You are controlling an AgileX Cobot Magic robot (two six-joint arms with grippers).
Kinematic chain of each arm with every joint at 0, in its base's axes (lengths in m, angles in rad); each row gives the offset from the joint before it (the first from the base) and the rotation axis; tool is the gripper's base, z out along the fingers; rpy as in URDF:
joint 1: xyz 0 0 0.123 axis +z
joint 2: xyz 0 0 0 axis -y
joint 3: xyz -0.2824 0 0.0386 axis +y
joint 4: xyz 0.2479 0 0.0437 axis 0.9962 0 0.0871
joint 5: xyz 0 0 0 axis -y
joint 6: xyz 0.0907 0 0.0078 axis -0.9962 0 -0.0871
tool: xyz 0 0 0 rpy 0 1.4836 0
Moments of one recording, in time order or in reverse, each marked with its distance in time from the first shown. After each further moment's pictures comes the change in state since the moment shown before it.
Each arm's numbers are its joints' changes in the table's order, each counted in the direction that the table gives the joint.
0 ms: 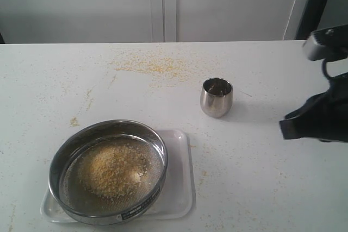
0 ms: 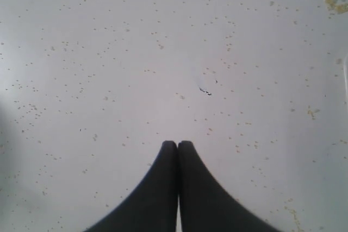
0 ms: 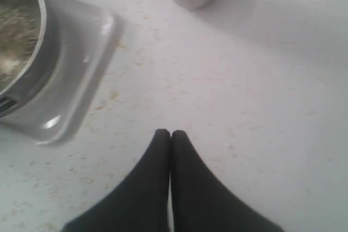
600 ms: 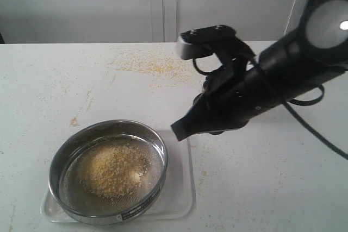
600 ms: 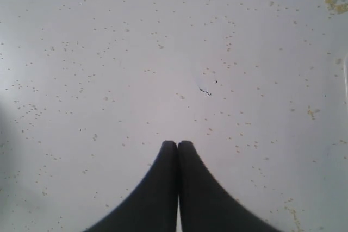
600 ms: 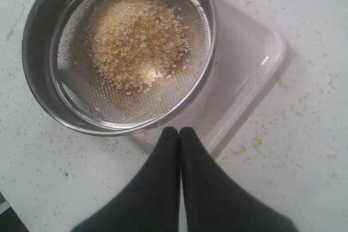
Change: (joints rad) left arm 0.000 0.000 0.000 0.000 0.000 0.000; right arm 0.373 -0.383 -0.273 0.098 -0.003 0.042
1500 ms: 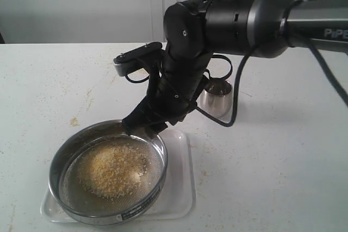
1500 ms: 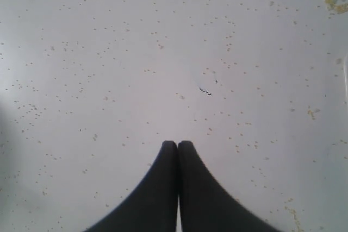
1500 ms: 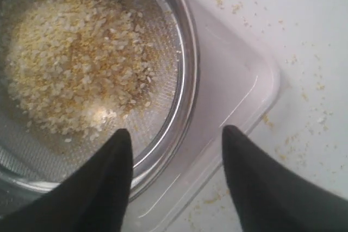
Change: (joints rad) left arm 0.000 0.000 0.000 0.000 0.000 0.000; right arm 0.147 -0.464 -0.465 -0.401 -0.203 -0.371
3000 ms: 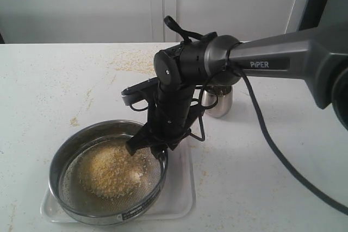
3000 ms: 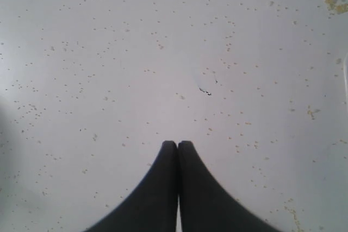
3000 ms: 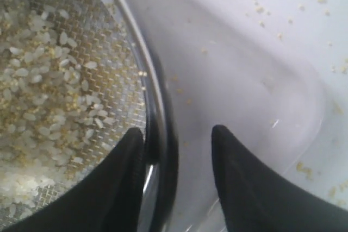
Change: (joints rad) left arm 0.000 0.000 0.000 0.000 0.000 0.000; right arm -0.027 -0.236 -0.046 0.000 0.057 -0.041
